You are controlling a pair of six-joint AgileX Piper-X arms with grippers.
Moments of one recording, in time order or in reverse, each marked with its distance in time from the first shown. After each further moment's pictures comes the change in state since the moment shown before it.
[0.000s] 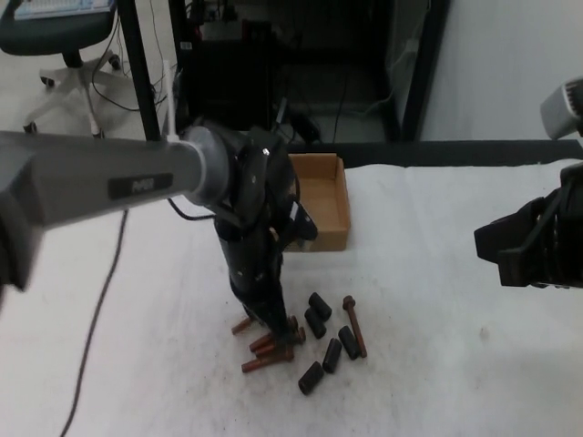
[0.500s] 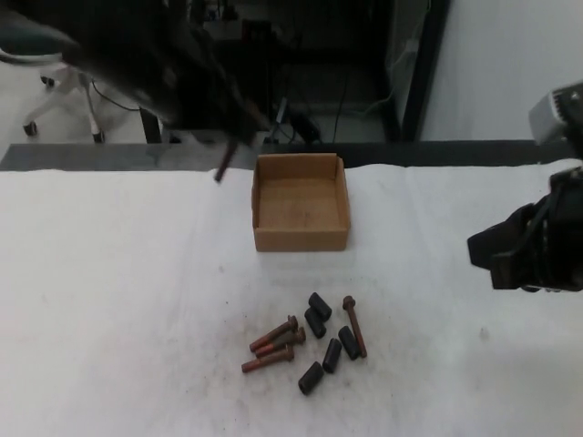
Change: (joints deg) left arm 7.9 -33.4 1.8 2.2 23.2 -13.6; right arm 0.0 1.6 0.0 0.0 -0.1 0.0
